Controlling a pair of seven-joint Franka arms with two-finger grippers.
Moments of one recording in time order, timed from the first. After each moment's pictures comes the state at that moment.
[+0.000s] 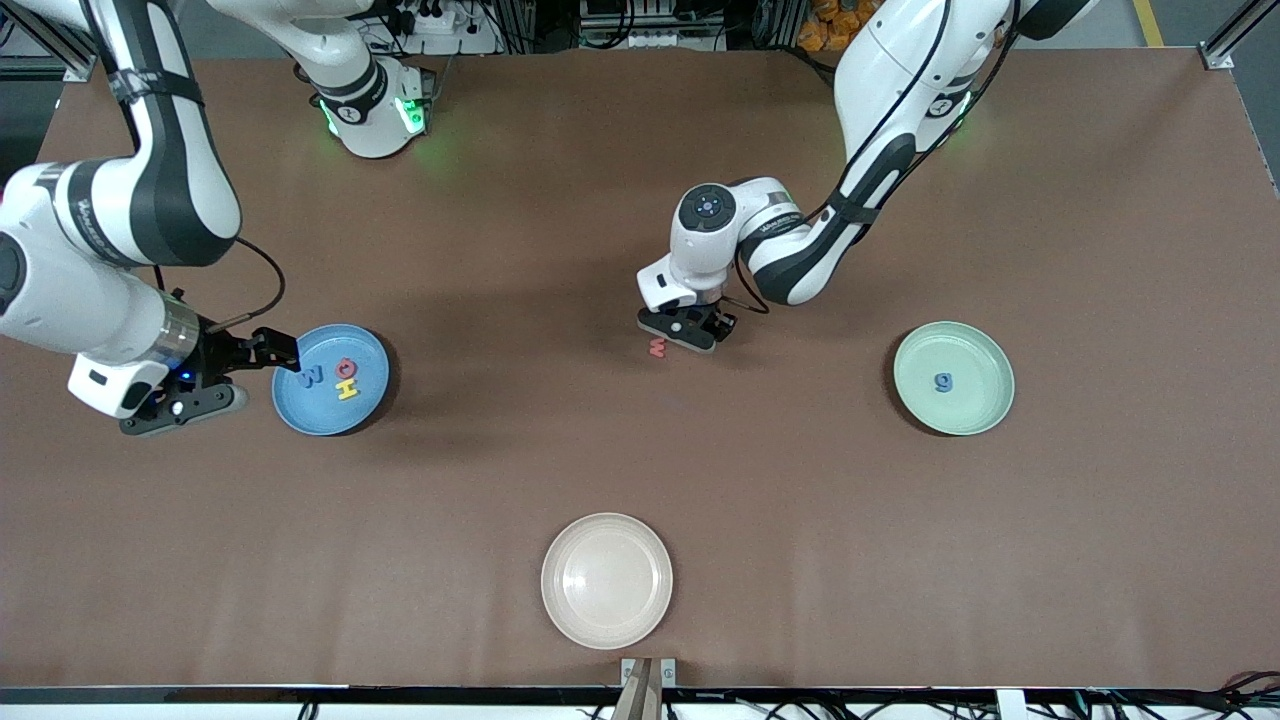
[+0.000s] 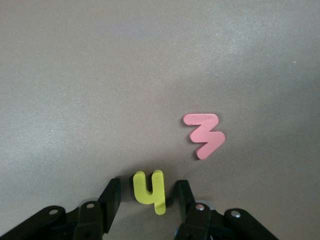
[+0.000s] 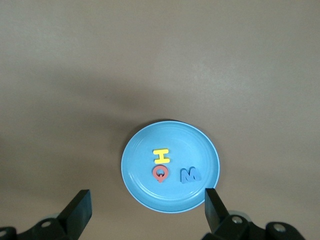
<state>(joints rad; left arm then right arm) -0.43 0.64 -0.39 -1.94 0.50 2.57 -0.71 0.02 0.20 0.01 -1.80 0.04 1.93 -0.27</state>
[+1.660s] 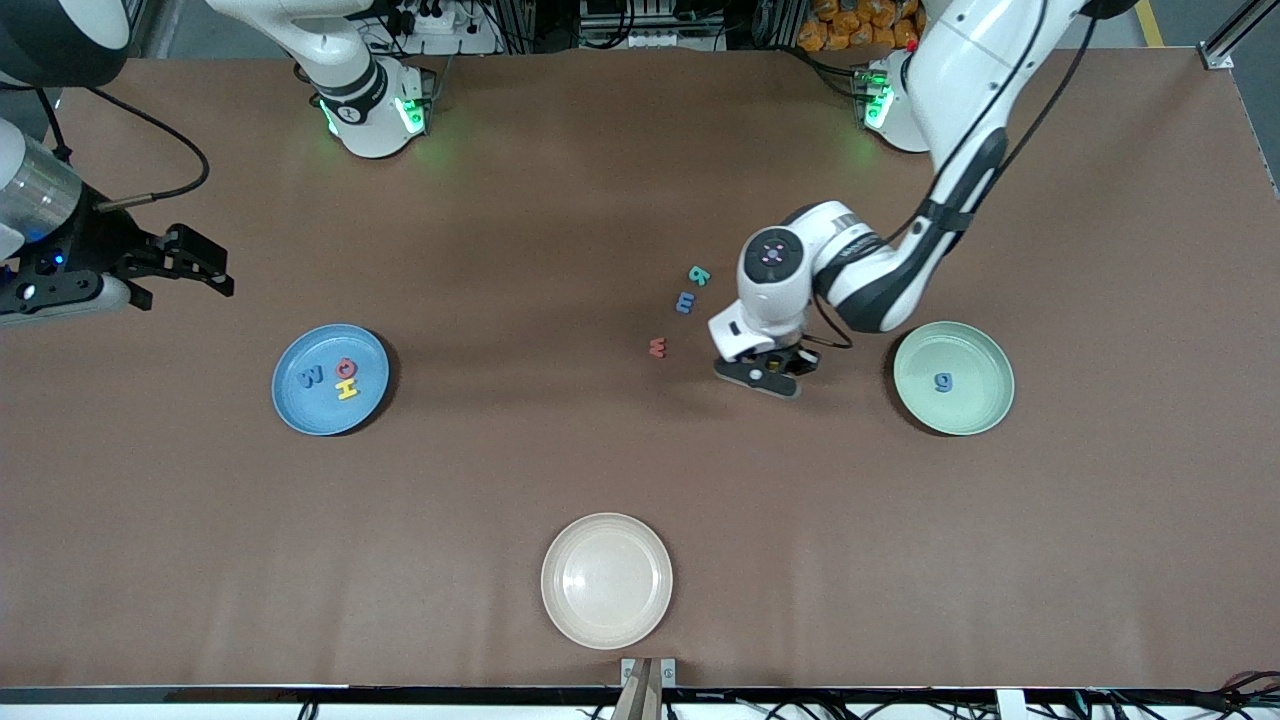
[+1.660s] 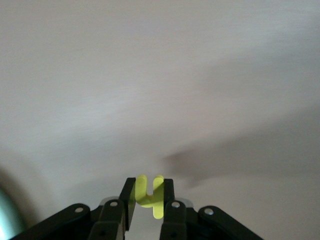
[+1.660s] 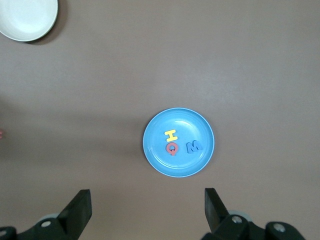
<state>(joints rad) -0.20 0.52 -0.40 -1.93 0.50 2.28 -0.51 0.04 -0.02 -0.01 -1.70 0.06 1.70 -0.11</state>
